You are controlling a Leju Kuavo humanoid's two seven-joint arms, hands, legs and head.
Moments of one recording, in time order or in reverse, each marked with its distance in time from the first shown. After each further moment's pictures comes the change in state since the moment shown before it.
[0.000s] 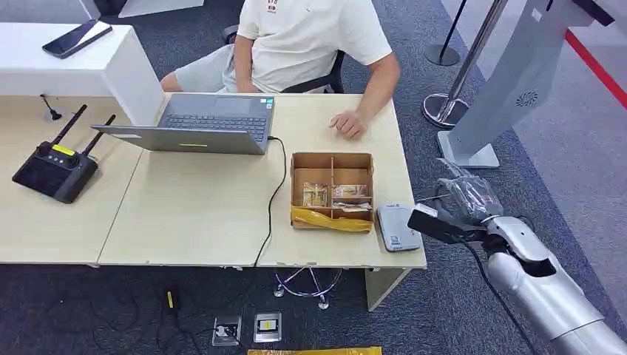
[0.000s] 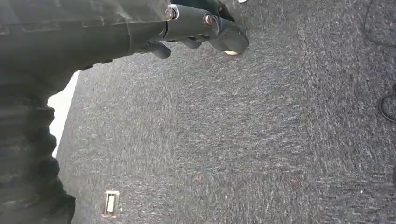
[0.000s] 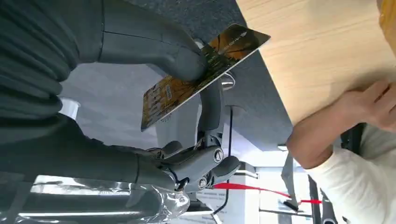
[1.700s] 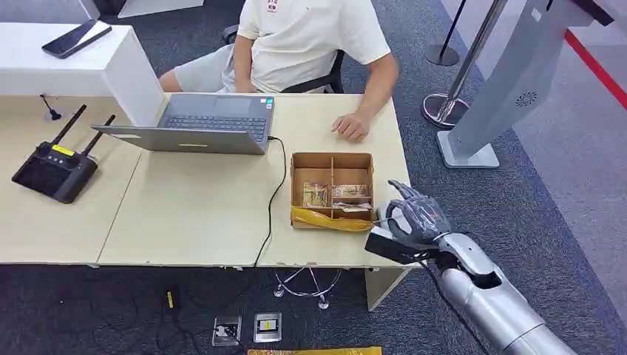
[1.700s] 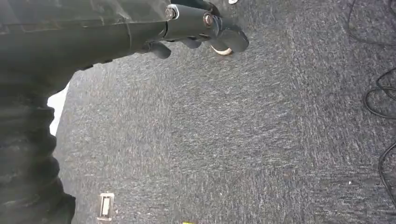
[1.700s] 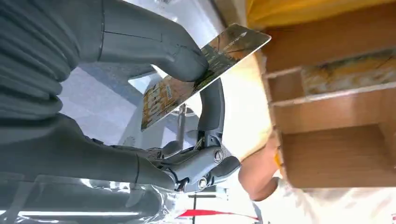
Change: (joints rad) left arm -0.008 -0.016 -0.004 -0.002 -0.019 0.007 -0.010; right arm 0.008 0.166 0.094 0.087 0.021 -0.049 -0.030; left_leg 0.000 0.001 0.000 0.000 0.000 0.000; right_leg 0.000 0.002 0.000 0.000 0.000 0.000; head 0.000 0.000
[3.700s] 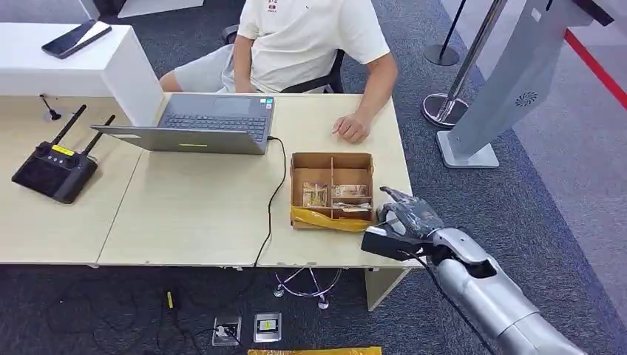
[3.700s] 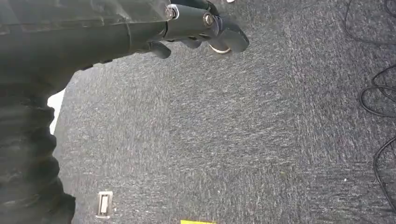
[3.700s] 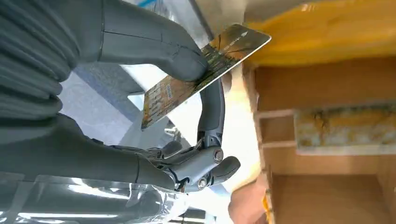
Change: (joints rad) left arm -0.004 0.001 -0.023 -0.006 0.030 0.000 0.000; right arm -0.067 0.018 0.026 0.081 -0.029 0.132 -0.029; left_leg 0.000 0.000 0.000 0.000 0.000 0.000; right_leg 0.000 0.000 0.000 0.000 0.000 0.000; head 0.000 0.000
